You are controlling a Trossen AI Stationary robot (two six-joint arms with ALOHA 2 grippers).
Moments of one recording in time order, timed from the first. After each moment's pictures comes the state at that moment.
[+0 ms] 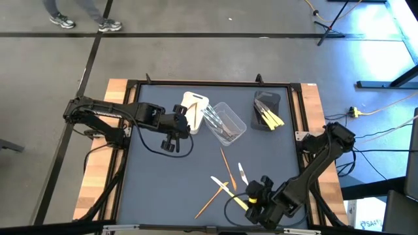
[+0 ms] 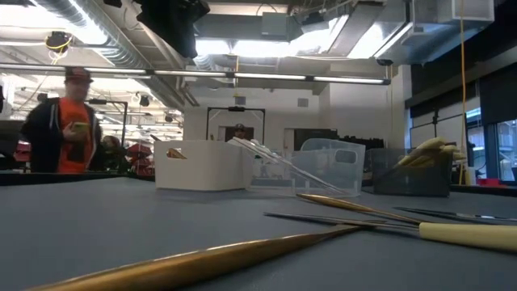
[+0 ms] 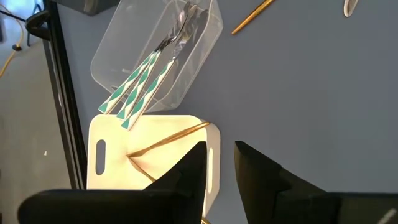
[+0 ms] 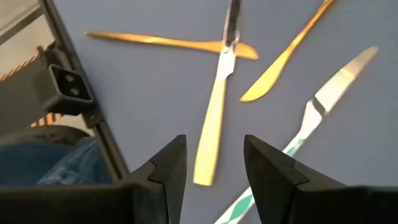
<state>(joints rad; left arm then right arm) -0.08 1.40 1.32 -0.98 -0.27 0.32 0.85 1.75 1.33 -0.78 0.41 1.36</state>
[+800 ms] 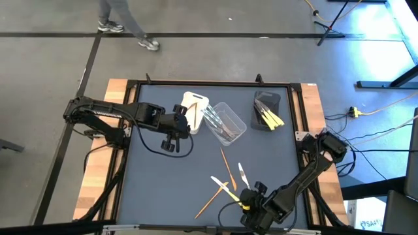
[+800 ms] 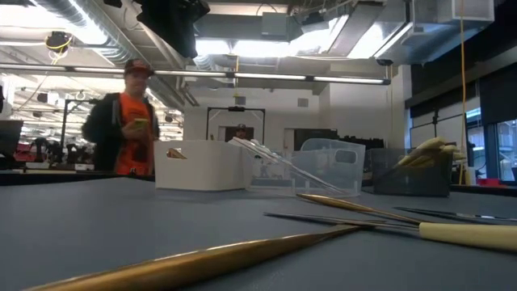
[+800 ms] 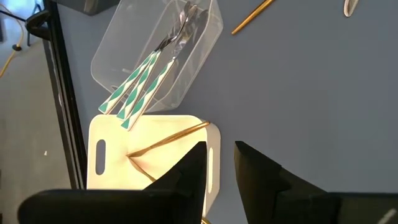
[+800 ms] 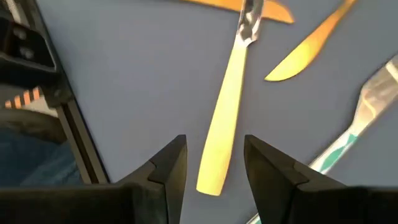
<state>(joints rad) -0.08 1.40 1.32 -0.98 -0.27 0.32 0.85 1.91 1.33 -0.66 0.36 1.31</state>
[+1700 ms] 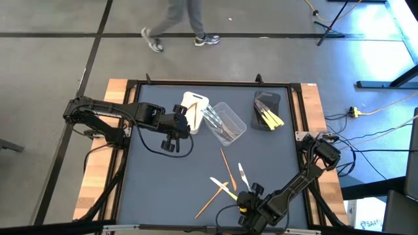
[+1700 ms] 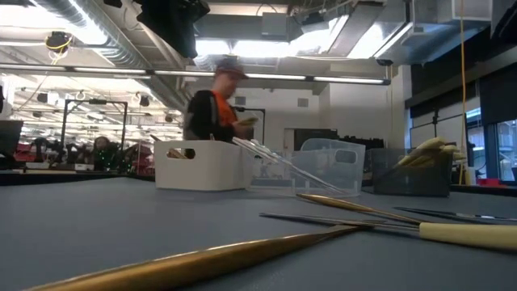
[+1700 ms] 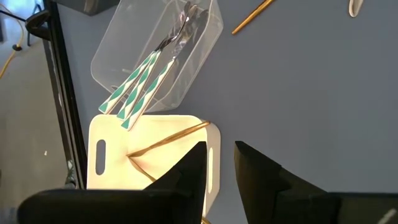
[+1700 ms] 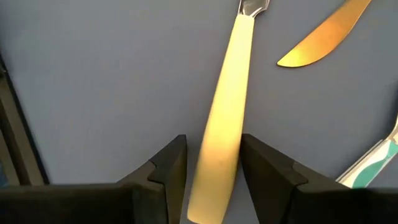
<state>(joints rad) -0.08 1.40 1.32 -0.98 -0.27 0.32 0.85 2.04 1.33 -0.62 0.35 1.27</state>
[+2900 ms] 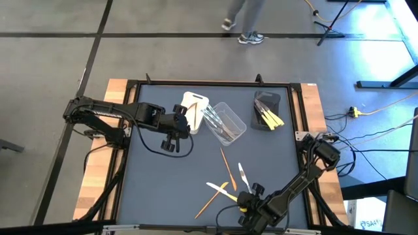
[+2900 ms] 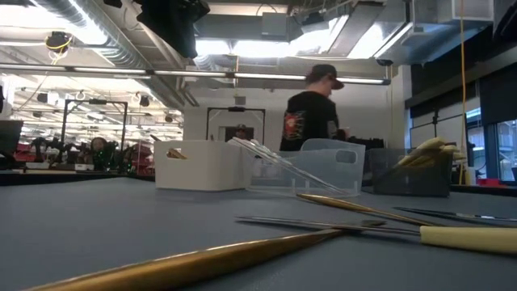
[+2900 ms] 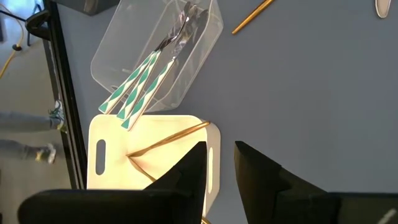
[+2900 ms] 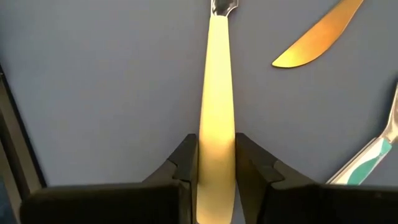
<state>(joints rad) -0.08 1.40 1.32 -0.98 -0.27 0.32 0.85 2.05 1.34 -0.64 0.38 1.28</state>
